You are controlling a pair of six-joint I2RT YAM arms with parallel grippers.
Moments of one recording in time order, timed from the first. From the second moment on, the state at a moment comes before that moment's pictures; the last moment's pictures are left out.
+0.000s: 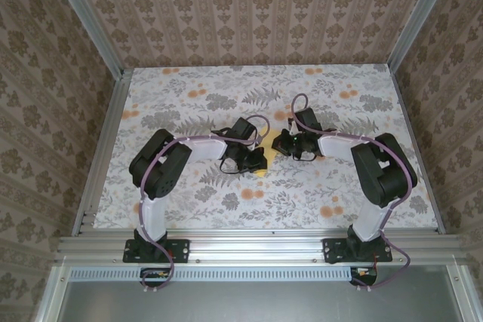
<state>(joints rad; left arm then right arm) -0.77 1.97 1.13 -0.26 0.55 -0.79 0.36 1.76 0.91 -0.07 -0.46 0.83</state>
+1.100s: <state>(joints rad) -0.77 1.94 1.09 -0.25 0.55 -0.74 0.28 1.90 0.90 -0.01 -0.67 0.84</state>
